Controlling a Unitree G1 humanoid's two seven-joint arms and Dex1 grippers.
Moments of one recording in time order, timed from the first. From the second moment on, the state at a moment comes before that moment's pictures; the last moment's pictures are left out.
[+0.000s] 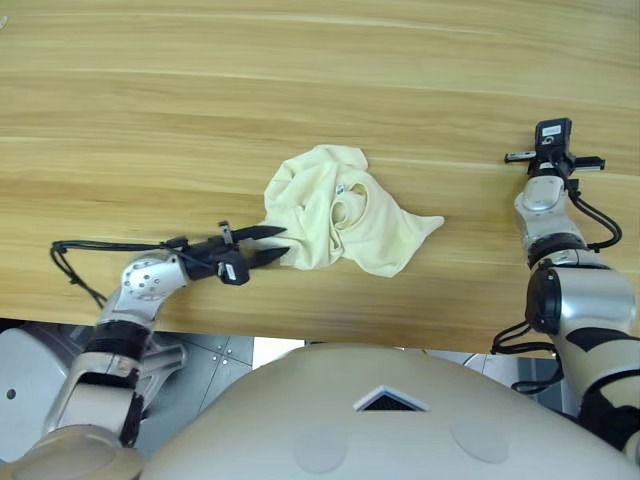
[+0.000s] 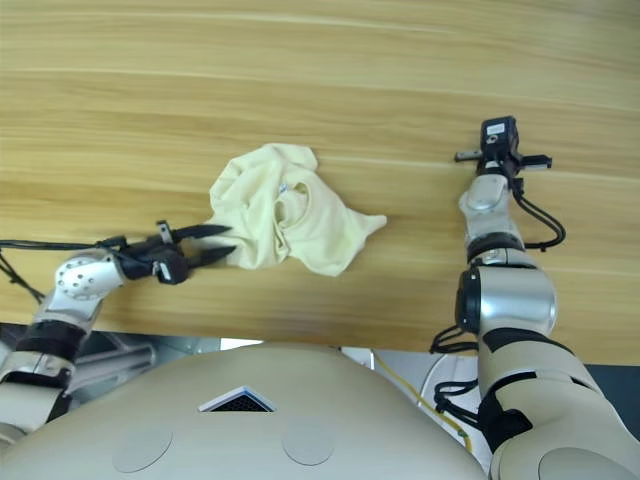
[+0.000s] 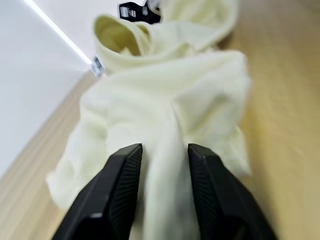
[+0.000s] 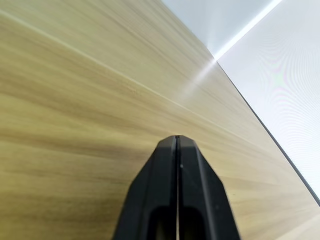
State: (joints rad) left arm 0.13 0.69 -0.23 0.40 0.02 -1.02 -0.86; right arm -0.53 -0.44 -0.04 1.33 -0.25 -0.35 -0.36
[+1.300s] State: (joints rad) left arm 0.07 0.65 -0.31 0.36 -0.08 -0.91 -0.94; right arm -0.53 -0.44 -0.03 1.33 -0.26 -0.36 -0.37
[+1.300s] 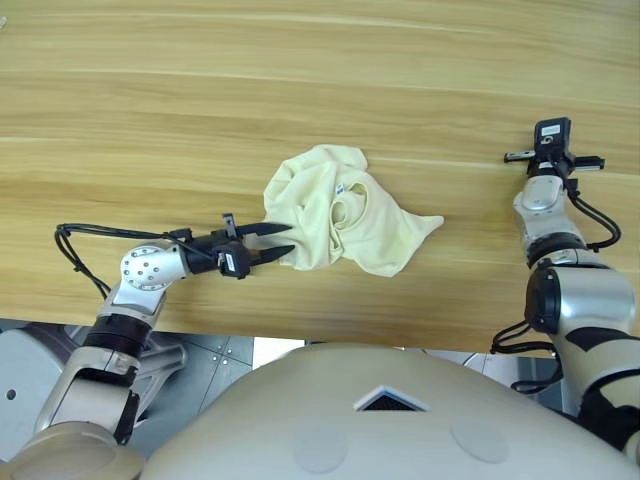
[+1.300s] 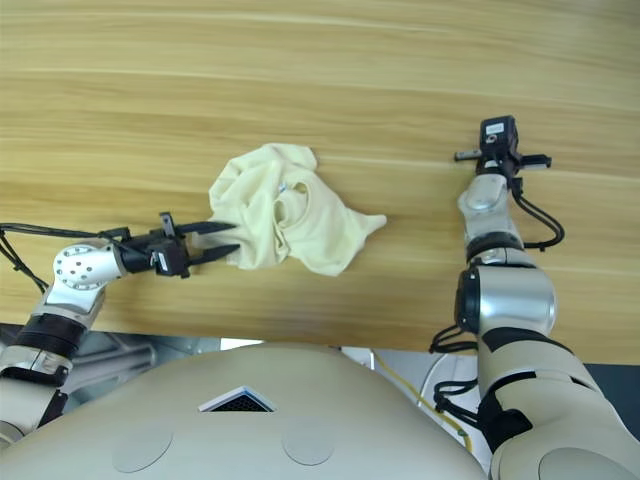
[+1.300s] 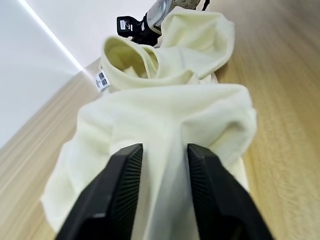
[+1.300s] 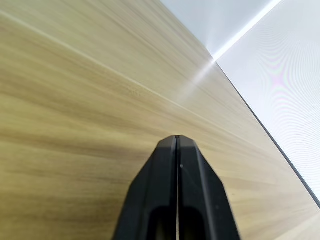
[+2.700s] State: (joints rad) left arm -0.17 0.49 -0.21 0.68 -0.25 -0.90 -1.02; right arm 0.09 -0.76 0.08 0.26 -0.18 -0.51 0.40
